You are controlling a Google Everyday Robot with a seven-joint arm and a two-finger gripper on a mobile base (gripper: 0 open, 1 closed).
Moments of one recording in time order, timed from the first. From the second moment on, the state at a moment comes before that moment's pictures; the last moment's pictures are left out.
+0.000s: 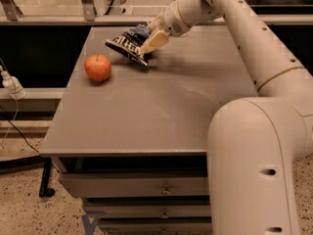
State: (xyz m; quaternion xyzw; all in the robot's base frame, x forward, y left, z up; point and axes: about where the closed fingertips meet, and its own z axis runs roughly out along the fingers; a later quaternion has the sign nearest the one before) arm 0.782 0.007 0.891 -0.62 0.65 0.18 0.40
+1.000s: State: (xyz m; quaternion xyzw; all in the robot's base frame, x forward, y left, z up) arm 0.747 -0.025 0.892 -0.60 0.66 0.21 0.39
